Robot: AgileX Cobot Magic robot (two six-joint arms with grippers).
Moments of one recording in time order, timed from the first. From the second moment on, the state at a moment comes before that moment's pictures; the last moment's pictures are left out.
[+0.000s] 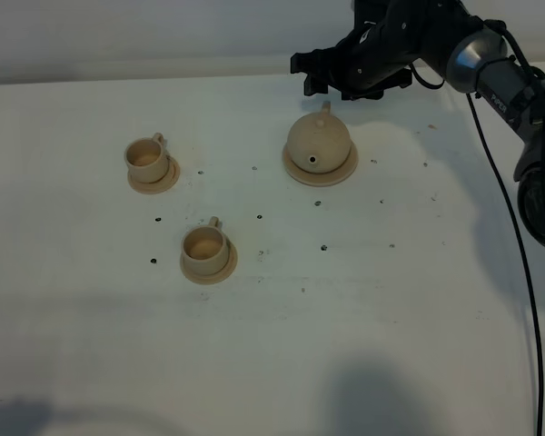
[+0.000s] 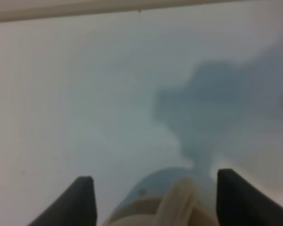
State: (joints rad) left arm -0.01 -0.01 -0.50 0.01 1.05 -0.08; right arm 0.33 2.56 -2.32 0.30 0.80 0.08
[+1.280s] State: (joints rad) left arm -0.01 -0.01 -0.50 0.01 1.05 -0.08; right arm 0.34 2.58 -2.32 0.21 0.81 0.03
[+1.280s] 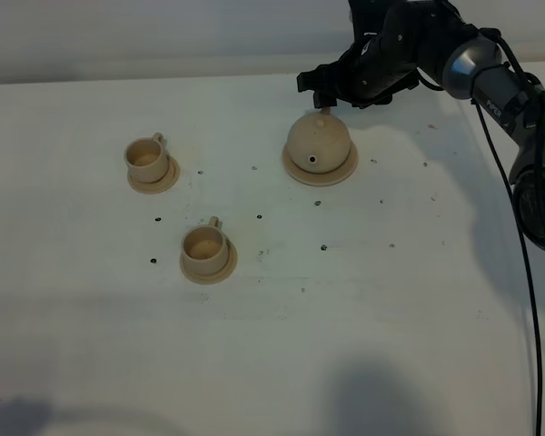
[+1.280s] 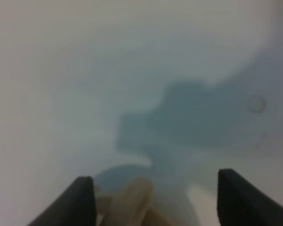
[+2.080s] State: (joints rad) left arm -0.01 -0.01 -0.50 0.01 1.05 -0.08; right arm 0.34 2.59 -2.41 0.10 0.93 0.05
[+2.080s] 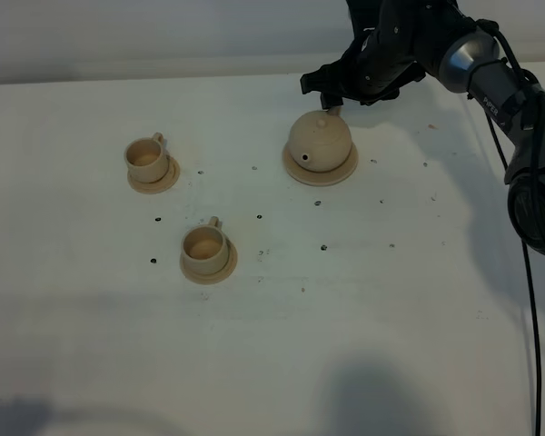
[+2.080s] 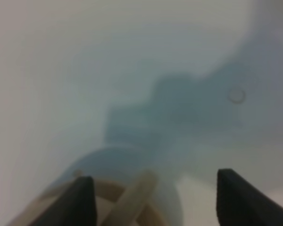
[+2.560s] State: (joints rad) left arm -0.01 -0.01 -0.50 0.01 1.05 -0.08; right arm 0.34 2.58 -2.41 0.08 0.99 0.06
